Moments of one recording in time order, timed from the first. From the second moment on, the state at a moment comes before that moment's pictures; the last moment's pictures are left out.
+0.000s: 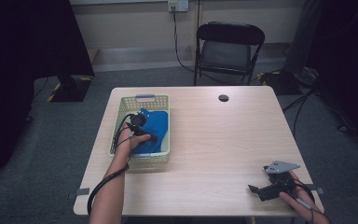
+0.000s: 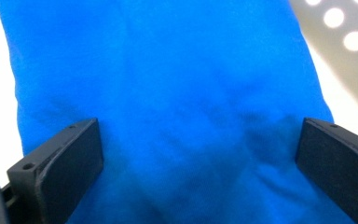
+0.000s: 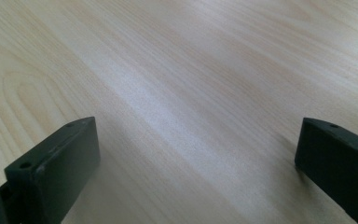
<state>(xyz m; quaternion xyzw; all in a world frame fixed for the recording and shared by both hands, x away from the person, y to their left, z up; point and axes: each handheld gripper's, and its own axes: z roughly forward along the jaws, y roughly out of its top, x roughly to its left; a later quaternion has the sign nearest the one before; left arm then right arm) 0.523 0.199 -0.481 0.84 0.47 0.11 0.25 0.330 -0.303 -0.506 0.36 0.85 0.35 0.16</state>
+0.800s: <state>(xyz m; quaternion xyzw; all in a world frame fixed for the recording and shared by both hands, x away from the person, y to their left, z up) 0.521 0.200 -0.461 0.84 0.45 0.12 0.27 0.330 -0.303 -0.506 0.36 0.85 0.35 0.16</state>
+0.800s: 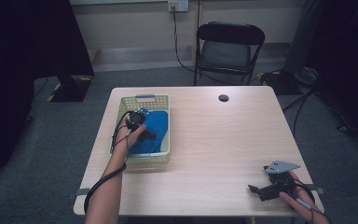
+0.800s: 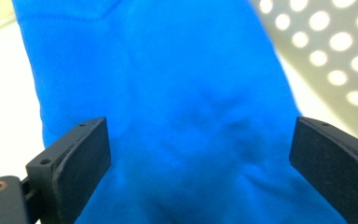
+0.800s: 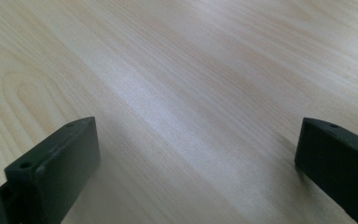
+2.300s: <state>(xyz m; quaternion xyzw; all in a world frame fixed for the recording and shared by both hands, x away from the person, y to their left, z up) 0.492 0.208 -0.425 0.83 0.44 0.11 0.33 0.330 -0.303 -0.506 0.36 0.85 0.35 0.16</state>
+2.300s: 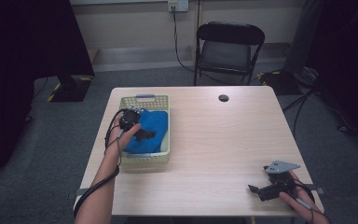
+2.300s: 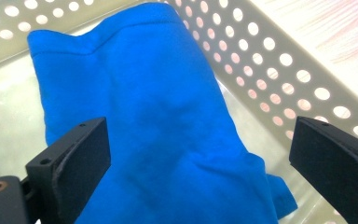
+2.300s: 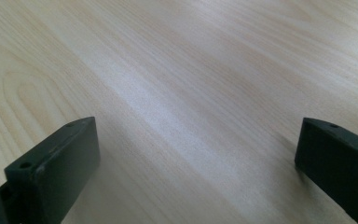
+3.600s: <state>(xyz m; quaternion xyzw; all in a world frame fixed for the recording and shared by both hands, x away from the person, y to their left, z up) 0.454 0.215 -0.418 0.82 0.42 0.11 0.37 0.330 -0.303 -0.506 0.36 0.85 0.35 0.16</state>
